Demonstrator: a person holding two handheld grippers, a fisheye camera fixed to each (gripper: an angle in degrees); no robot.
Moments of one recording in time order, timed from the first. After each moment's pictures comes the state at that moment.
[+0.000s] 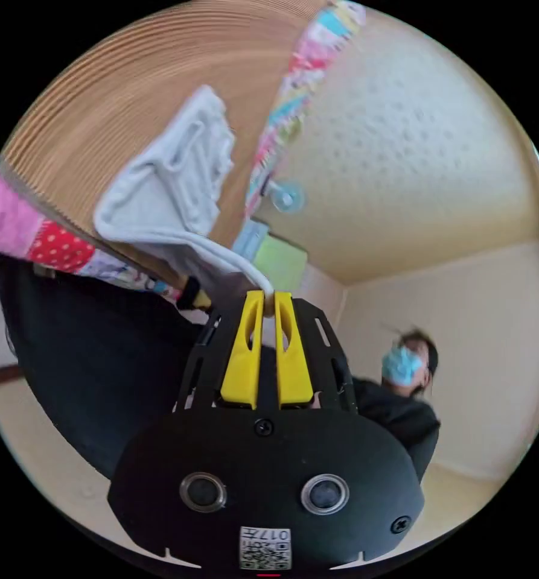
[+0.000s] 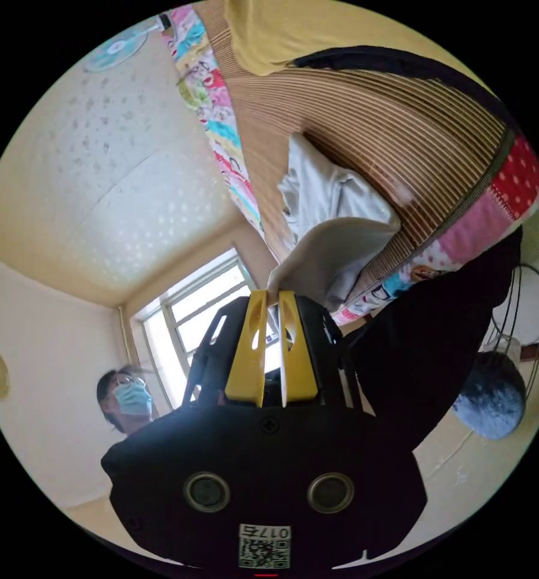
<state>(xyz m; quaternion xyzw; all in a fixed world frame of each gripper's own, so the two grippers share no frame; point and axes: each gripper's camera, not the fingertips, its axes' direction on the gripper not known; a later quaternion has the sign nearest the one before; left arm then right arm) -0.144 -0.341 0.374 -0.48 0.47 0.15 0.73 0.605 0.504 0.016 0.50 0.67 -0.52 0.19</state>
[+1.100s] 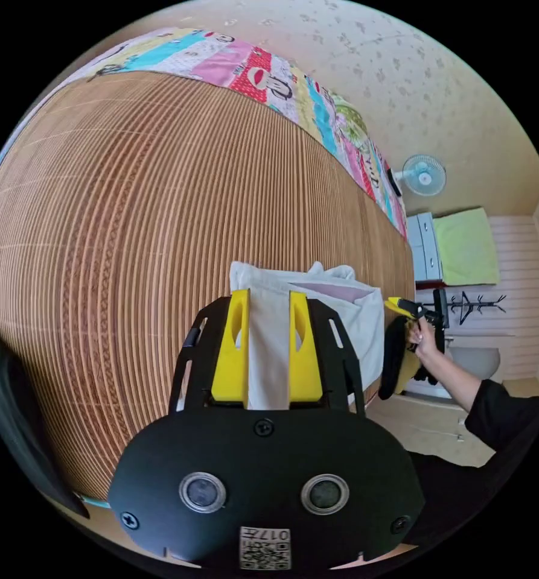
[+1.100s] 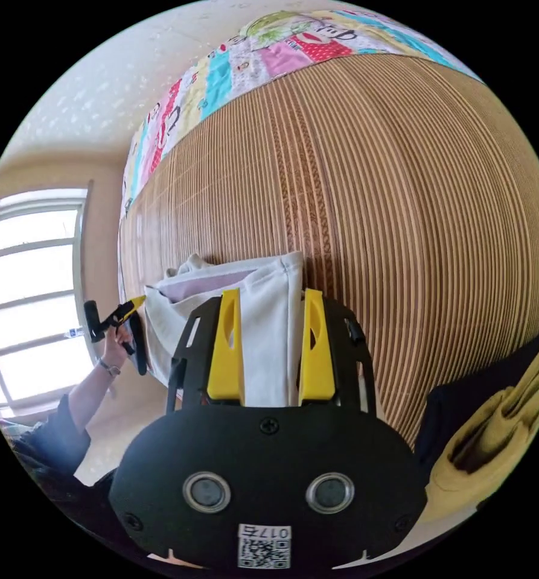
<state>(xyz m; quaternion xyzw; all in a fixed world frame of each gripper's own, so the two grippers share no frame) 0.233 -0.257 0.508 -0.18 0.13 0.53 0.82 0.302 0.274 0.073 0.50 0.80 -0.21 -0.27</state>
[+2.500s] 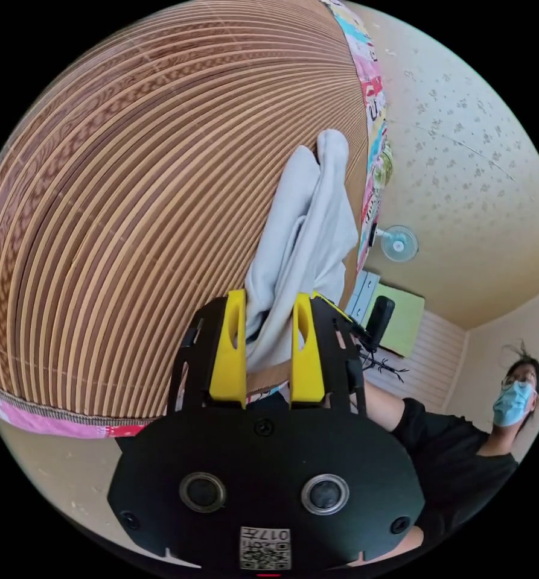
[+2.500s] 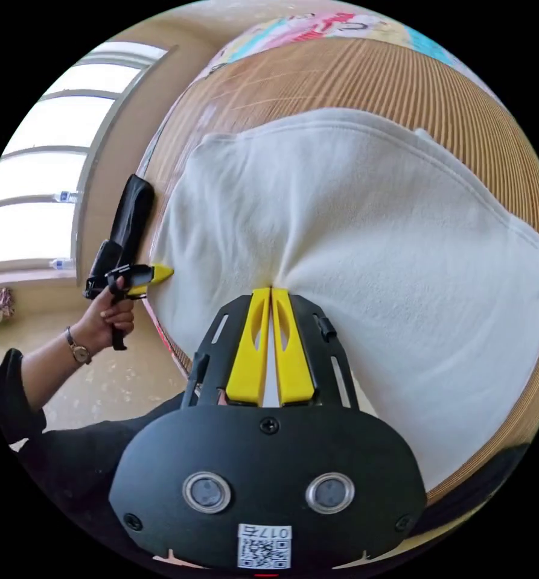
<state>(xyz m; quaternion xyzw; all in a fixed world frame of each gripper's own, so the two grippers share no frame) -0.040 -0.279 0.626 -0.33 0.26 0.26 0.87 0.304 0.154 -0.206 0.32 0.90 -0.04 -0.28</state>
